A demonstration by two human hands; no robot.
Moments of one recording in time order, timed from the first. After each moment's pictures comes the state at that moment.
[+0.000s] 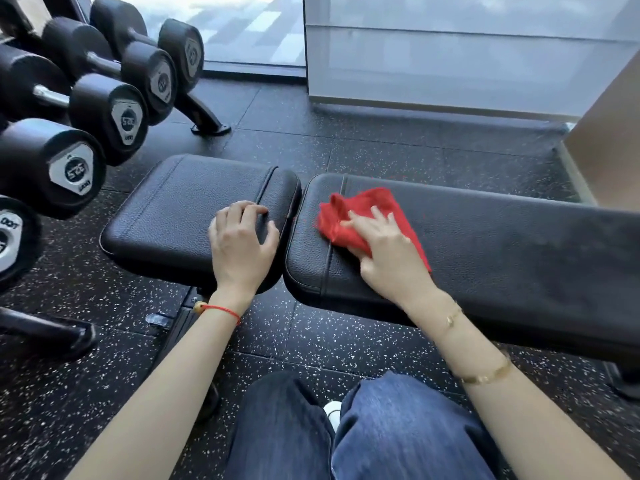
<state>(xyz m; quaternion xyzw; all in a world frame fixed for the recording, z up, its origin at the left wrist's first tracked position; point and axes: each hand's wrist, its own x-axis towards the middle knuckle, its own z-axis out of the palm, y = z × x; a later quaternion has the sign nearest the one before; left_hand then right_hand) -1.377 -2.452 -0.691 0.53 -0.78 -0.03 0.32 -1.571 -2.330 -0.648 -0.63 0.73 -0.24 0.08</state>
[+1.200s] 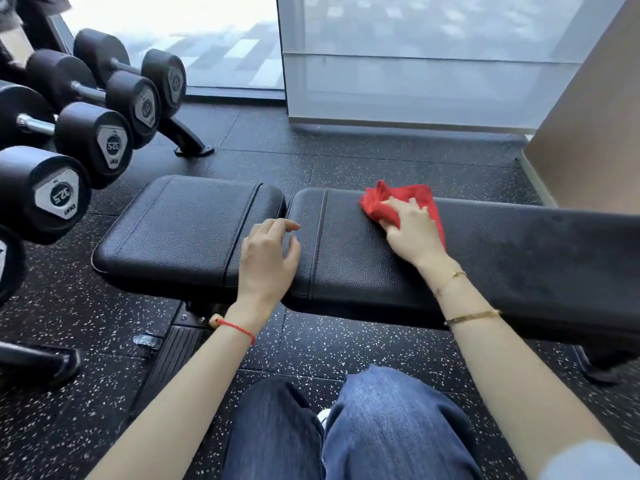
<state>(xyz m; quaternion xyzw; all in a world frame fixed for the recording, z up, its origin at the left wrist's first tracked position) -1.409 -2.408 -0.654 0.42 -0.82 -0.18 0.34 -1.637 -2.334 -0.631 -0.47 0.84 -0.25 0.09</state>
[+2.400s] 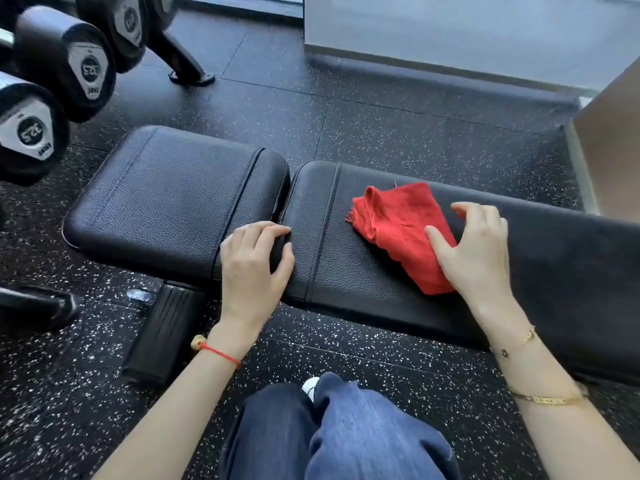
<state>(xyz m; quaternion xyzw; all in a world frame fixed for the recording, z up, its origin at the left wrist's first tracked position) -1.397 -2.408 -0.685 0.47 -0.82 -0.11 0.32 -1.666 -2.304 -0.628 -0.43 0.87 -0.24 0.01</state>
